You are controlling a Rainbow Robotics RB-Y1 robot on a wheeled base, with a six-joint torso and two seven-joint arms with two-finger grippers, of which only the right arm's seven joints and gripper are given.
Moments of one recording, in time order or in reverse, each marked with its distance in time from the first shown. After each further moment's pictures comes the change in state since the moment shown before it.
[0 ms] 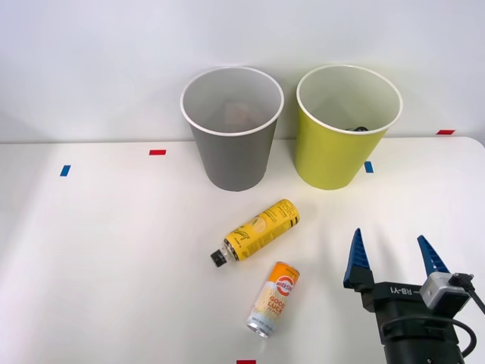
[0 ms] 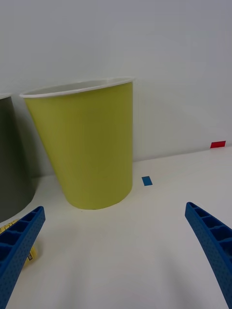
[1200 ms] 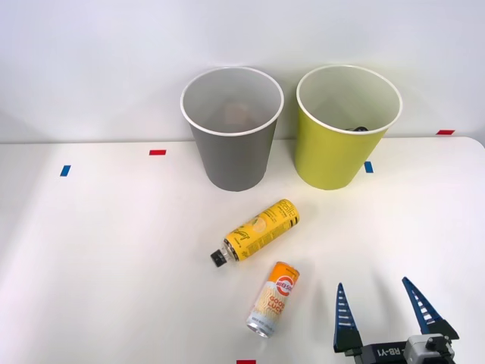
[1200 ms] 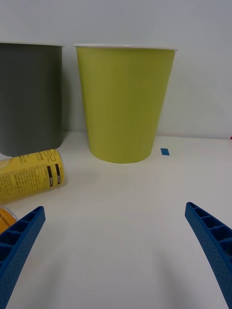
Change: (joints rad) arm 0.134 -0.107 0.048 0.115 0.162 -0.205 0.015
